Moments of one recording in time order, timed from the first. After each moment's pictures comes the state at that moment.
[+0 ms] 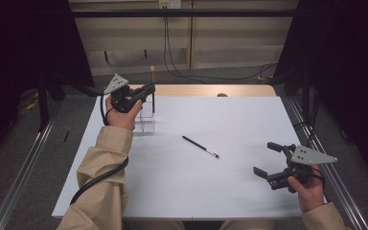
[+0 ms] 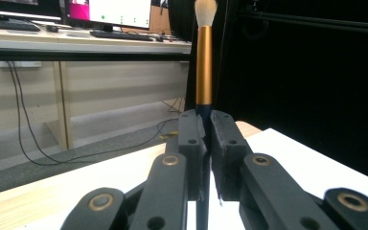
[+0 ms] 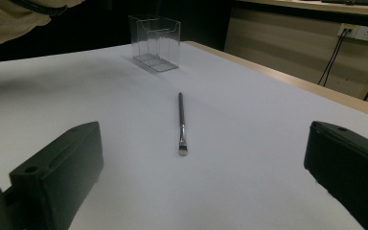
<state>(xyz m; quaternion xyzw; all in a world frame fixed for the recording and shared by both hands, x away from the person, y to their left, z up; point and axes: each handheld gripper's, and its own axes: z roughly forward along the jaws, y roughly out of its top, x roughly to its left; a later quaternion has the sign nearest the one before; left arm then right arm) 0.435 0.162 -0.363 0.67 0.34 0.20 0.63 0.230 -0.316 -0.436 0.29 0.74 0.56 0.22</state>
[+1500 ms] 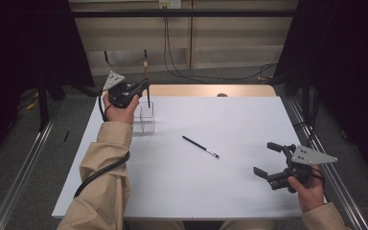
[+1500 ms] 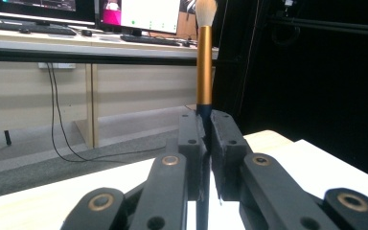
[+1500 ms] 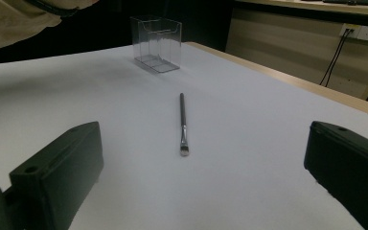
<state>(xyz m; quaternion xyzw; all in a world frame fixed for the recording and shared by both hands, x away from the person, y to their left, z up) 0.452 0.170 -0.367 0.65 0.37 0.23 0.62 0.230 -0.317 -0.436 0.29 0.74 0.57 0.22</state>
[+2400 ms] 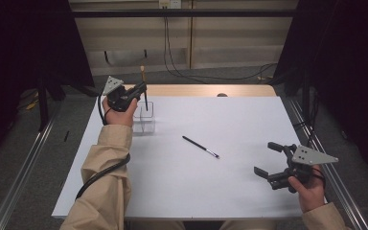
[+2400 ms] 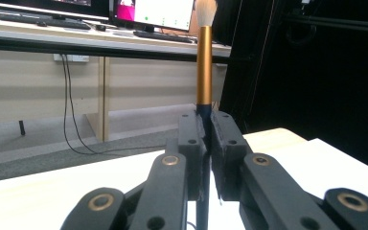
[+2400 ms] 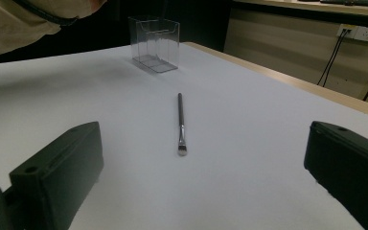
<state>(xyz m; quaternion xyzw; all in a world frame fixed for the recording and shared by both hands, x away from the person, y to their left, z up) 0.453 0.176 -0.384 0.64 0.39 0.24 0.61 0.230 -0.318 -0.436 0.29 0.74 0.56 0.22</state>
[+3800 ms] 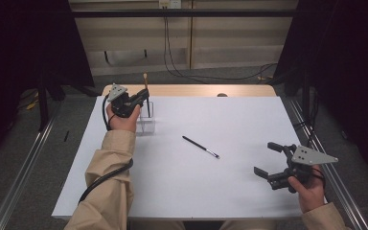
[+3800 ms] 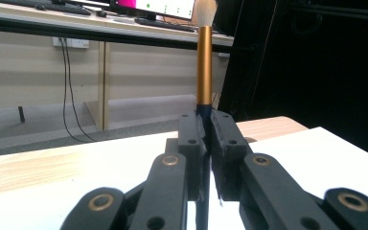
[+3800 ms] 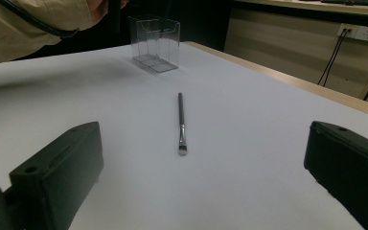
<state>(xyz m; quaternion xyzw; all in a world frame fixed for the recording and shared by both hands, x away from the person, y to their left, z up) 0.449 0.170 -0.407 0.65 0.41 0.23 0.60 0.230 -0.318 -0.436 0.29 0.74 0.56 0.22</state>
